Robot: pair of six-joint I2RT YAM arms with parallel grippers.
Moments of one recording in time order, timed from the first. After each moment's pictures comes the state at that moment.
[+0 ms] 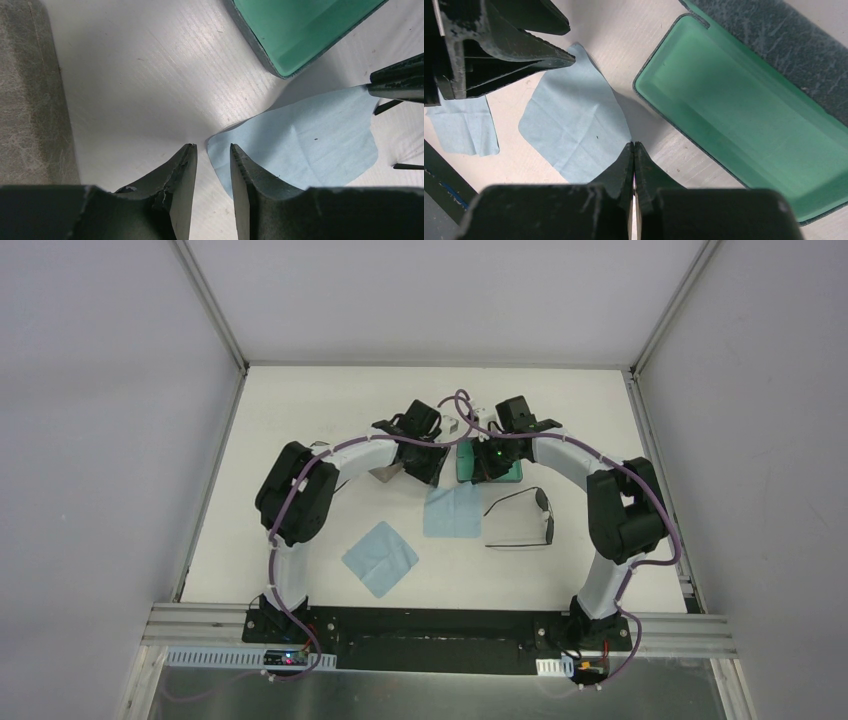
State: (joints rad) left arm -0.63 2.00 1.42 -0.44 0.25 -0.13; right arm 0.41 1.81 1.25 -0.52 -0.45 -0.08
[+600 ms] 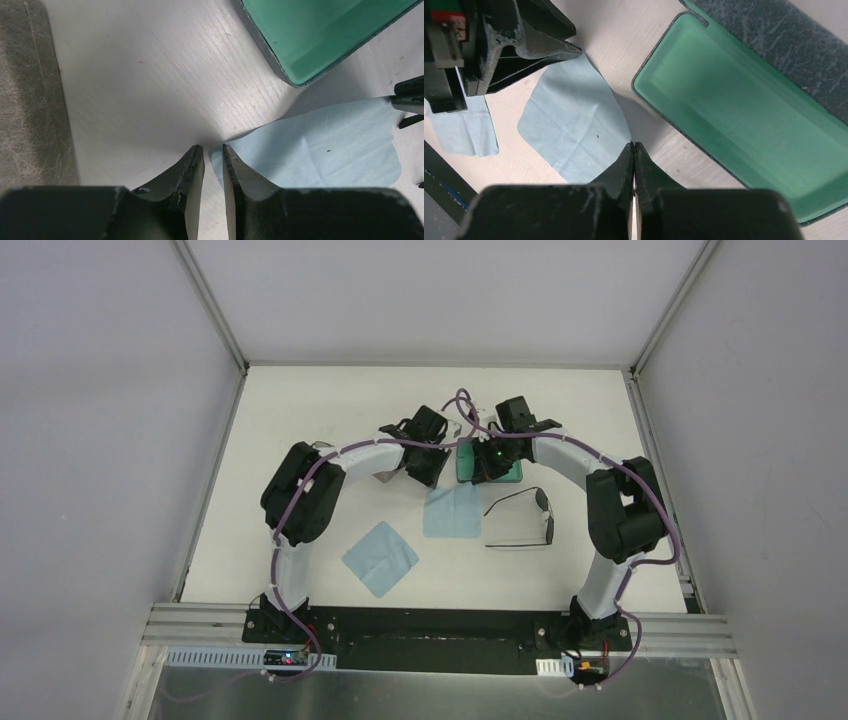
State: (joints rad) left arm -0.66 2.02 1.42 -0.44 0.16 -0.10; right arm 0.41 1.82 1.25 -0.52 -0.45 -0.08
